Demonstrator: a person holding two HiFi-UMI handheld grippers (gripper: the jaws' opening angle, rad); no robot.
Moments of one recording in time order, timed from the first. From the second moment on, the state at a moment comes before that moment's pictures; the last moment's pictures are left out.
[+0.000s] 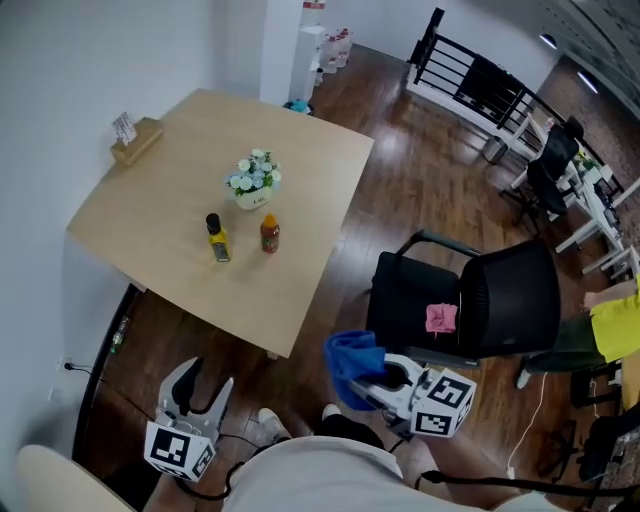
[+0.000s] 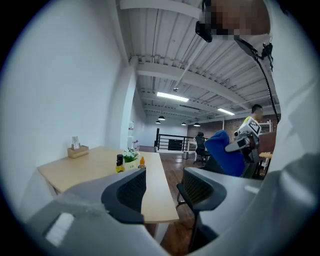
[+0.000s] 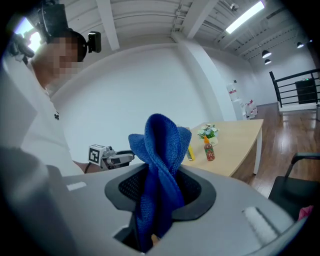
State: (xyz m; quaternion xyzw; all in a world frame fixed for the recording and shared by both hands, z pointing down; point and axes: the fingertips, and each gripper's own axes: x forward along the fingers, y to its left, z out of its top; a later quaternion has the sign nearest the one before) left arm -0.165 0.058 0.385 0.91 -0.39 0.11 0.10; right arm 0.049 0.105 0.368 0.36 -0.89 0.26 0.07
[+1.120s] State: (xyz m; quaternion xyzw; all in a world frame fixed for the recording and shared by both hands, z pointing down) left arm -0.027 0.216 0.386 0.90 -0.39 0.14 0.10; right arm 0.189 0.256 0.372 0.35 -0.91 0.22 0.04
